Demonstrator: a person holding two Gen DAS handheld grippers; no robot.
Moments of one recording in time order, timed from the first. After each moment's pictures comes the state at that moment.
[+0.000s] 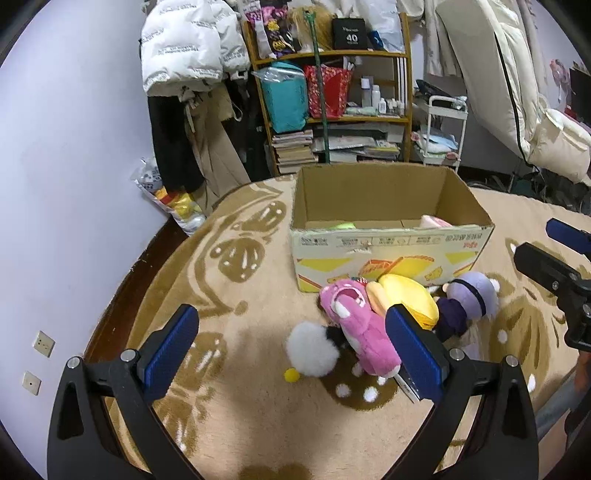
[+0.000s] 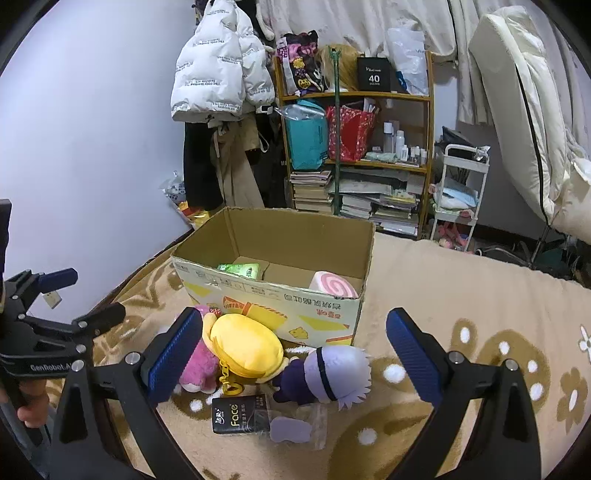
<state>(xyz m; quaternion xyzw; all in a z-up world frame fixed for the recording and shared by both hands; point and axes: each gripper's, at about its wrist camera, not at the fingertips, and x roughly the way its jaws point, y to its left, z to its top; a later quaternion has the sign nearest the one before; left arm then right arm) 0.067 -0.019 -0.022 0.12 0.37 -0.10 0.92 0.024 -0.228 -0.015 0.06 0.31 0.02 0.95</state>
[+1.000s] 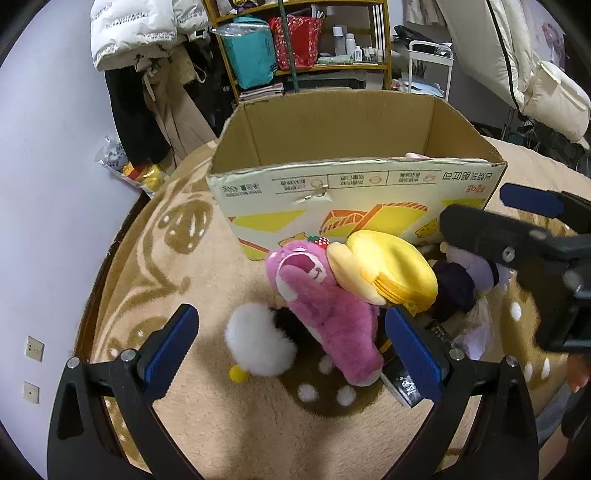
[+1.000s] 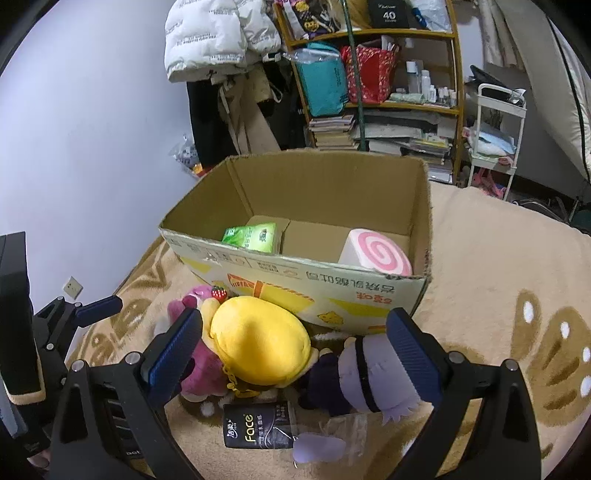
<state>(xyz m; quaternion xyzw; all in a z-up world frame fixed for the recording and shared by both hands) 0.099 -0.068 -0.088 0.15 0.44 -0.13 0.88 0.091 -0.223 -0.067 0.10 0.41 0.08 0.91</state>
